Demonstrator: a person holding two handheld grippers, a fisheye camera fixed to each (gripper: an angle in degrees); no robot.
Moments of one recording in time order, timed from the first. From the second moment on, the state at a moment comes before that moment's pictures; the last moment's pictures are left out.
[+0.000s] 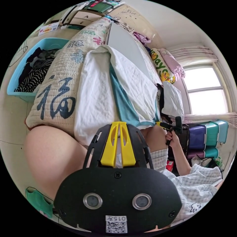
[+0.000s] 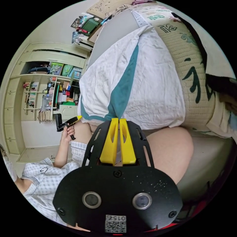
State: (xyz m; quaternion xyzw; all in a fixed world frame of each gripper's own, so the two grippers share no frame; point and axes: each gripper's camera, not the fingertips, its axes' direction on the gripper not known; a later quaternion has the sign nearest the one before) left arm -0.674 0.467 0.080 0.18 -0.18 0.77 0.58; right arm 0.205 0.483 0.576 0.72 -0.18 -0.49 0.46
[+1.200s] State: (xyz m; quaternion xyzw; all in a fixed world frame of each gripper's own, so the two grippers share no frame) left arm -0.735 0.500 0.170 0.17 -0.21 0.77 0.57; right arm 0.053 0.328 0.602 0.70 -0.09 -0.48 0.52
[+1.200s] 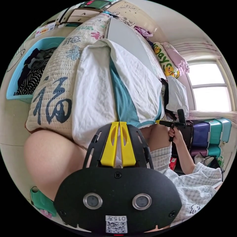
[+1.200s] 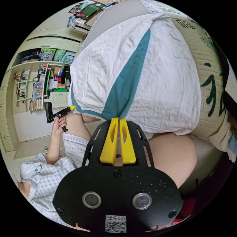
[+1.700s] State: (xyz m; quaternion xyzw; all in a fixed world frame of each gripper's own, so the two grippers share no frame) left arm -0.874 0.616 0.306 0.35 -0.32 0.85 0.24; right arm -0.105 0.259 0.785 0.89 0.21 -0.30 0.27
